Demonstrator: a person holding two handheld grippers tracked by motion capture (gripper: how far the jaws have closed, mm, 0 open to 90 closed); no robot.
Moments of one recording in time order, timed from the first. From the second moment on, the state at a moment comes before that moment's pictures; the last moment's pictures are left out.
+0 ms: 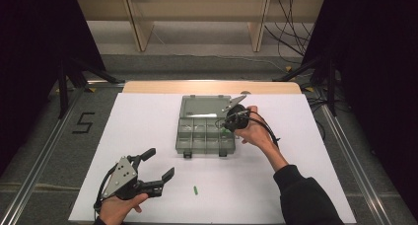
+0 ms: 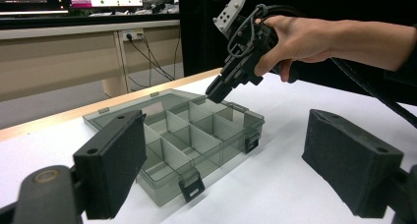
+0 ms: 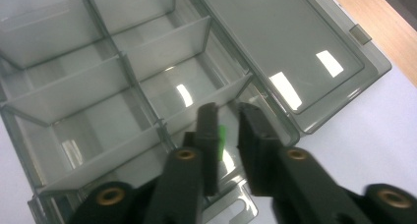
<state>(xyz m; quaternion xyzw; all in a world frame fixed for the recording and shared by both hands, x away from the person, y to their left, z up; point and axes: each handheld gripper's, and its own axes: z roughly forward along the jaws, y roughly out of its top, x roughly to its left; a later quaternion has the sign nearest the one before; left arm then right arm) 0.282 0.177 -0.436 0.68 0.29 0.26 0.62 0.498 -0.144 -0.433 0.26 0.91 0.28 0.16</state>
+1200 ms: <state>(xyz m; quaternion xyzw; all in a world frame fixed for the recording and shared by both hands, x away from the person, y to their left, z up) 0.281 0.178 -0.434 0.68 0.29 0.26 0.62 0.416 -0.105 -0.387 0.23 0.90 0.33 0.15</state>
